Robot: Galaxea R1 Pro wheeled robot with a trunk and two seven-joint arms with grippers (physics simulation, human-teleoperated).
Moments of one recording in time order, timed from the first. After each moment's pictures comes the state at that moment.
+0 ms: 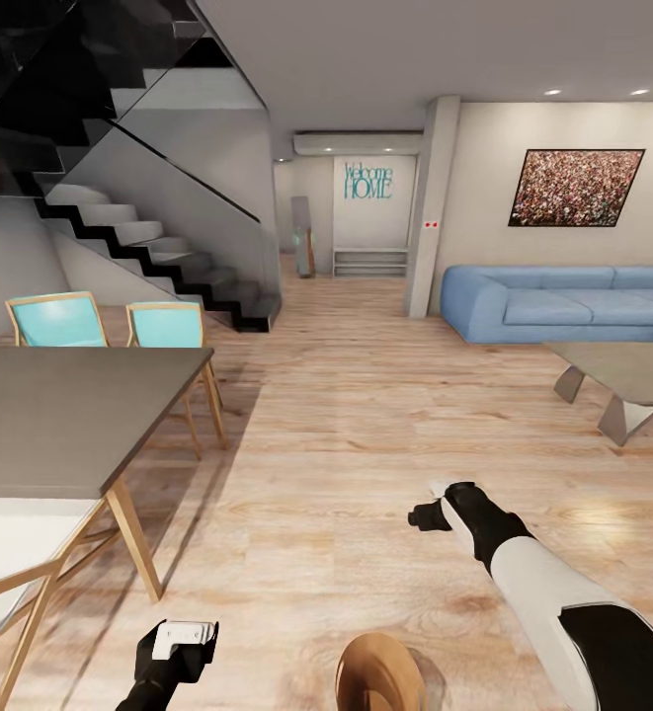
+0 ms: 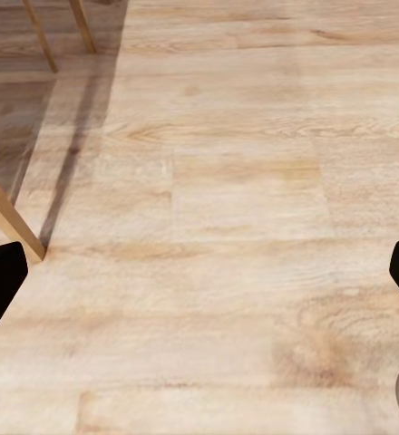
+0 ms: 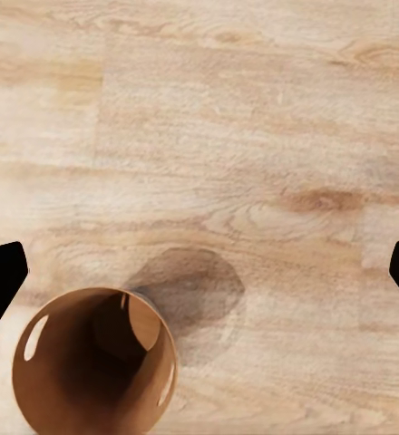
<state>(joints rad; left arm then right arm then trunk) -0.06 0.04 0.00 -1.00 -0.01 -0.06 -0.01 -0.91 -0.02 0.09 -0.35 -0.01 0.62 0.03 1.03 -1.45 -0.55</state>
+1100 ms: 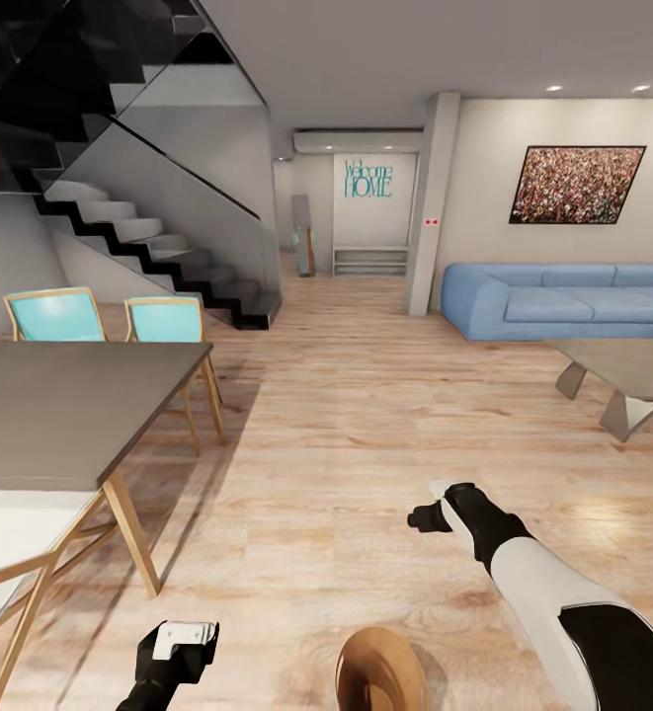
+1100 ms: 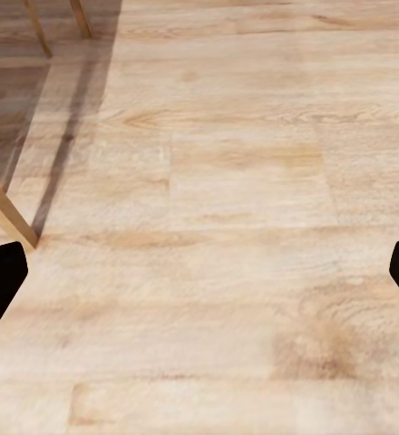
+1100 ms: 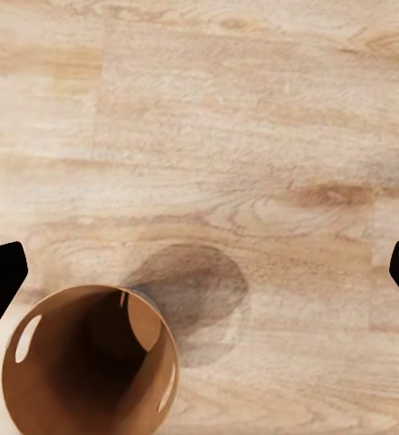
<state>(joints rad) -0.06 0.03 0.00 -1.00 -0.01 -0.05 -0.01 -0.91 -0.02 0.09 -0.35 -0.01 0.62 0.04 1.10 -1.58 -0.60</state>
